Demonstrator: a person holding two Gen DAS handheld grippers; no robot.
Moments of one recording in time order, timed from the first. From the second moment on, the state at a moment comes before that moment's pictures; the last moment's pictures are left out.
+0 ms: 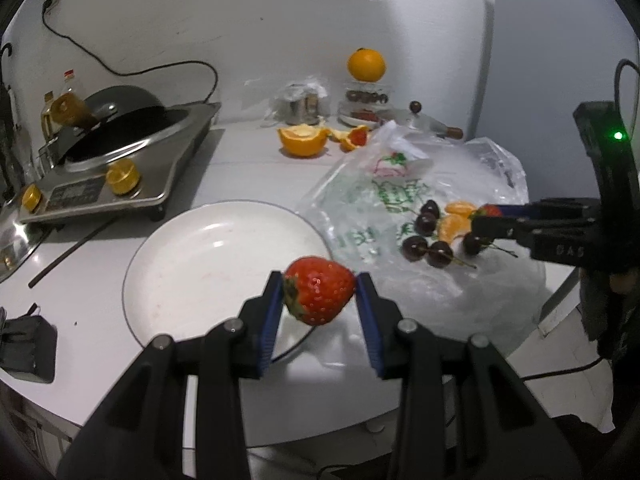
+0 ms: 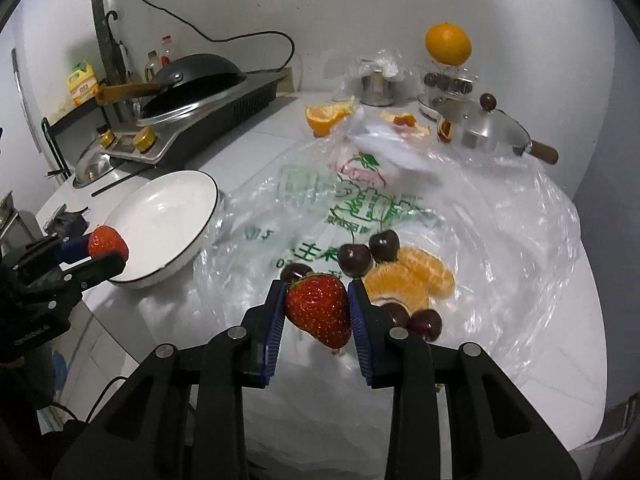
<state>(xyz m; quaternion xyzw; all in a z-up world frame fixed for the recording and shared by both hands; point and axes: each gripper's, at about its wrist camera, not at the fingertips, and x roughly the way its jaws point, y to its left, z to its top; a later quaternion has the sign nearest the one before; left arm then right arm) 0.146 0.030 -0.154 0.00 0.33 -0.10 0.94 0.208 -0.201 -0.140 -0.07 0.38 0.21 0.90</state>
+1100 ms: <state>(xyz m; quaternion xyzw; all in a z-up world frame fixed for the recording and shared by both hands) 0.161 0.099 -0.188 -0.03 0.36 -0.06 0.93 0.223 -0.045 -0.148 -0.13 0.38 0.35 0.85</state>
